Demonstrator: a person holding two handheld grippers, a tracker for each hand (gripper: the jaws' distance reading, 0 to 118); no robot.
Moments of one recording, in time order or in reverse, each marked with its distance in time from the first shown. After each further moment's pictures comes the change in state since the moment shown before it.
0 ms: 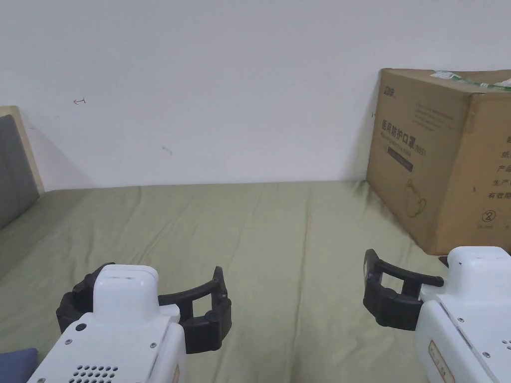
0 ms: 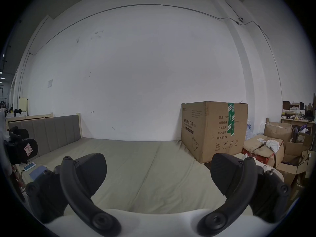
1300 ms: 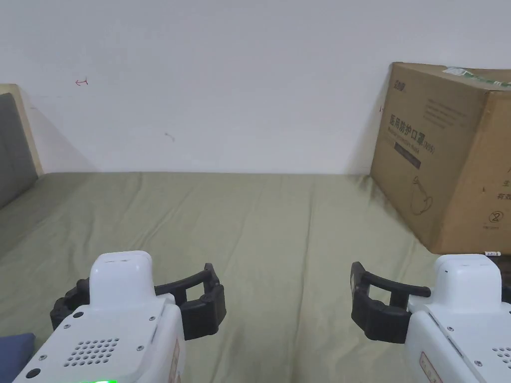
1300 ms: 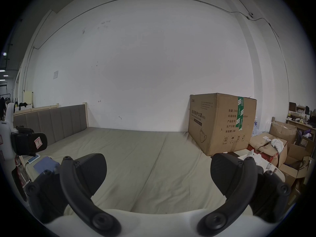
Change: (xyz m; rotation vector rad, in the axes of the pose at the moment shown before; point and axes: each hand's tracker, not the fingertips) left arm -0.014 -0.004 -0.017 -0.175 0.108 0.122; right arm -0.024 -0.006 -0.015 -0.100 0.061 0.037
